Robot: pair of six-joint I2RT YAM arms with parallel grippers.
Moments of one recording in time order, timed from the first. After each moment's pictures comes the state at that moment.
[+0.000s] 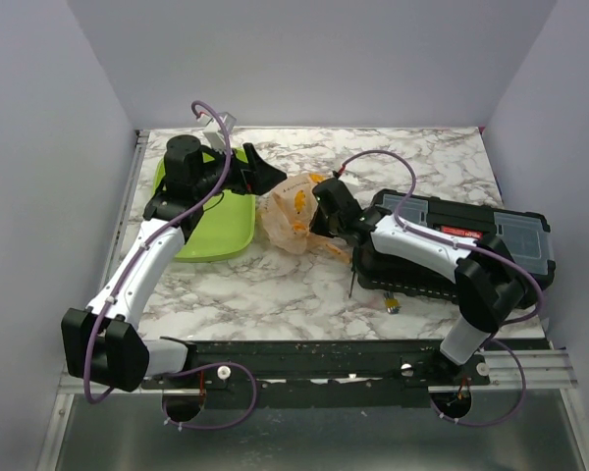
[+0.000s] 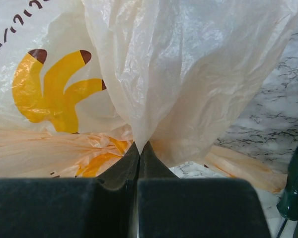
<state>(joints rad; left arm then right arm) -0.26 1.28 1.14 -0.06 0.60 -0.48 0.77 1.69 1.21 -0.27 0.30 0.83</state>
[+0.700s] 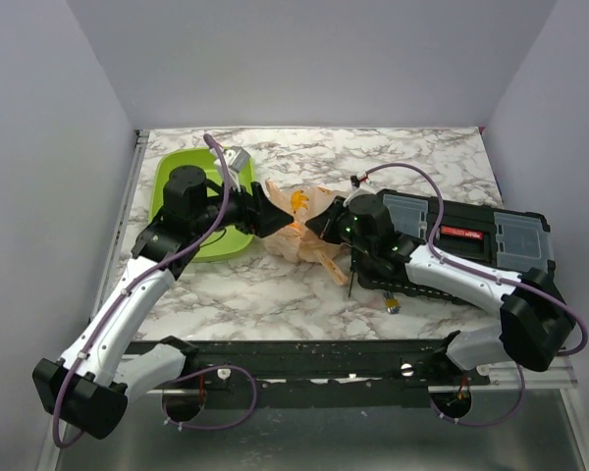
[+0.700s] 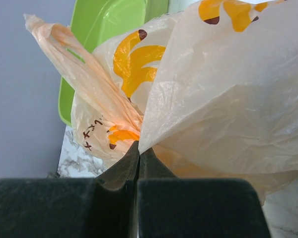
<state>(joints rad) -0.40 1.07 1.09 -0.28 0.61 -0.45 0.77 1.39 0.87 0.16 0.10 0.82</state>
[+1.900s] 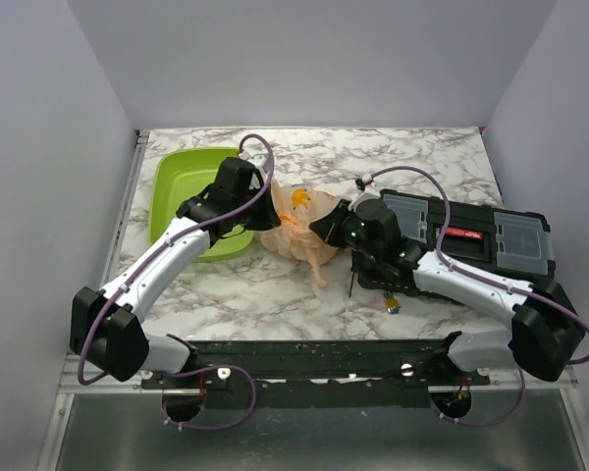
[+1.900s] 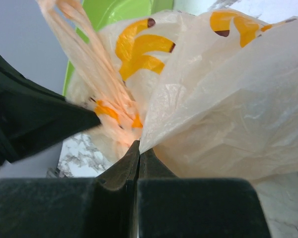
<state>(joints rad) -0.53 1.35 1.15 -0.52 0.15 -0.43 0.77 1.34 0.84 0.17 0.09 0.80</state>
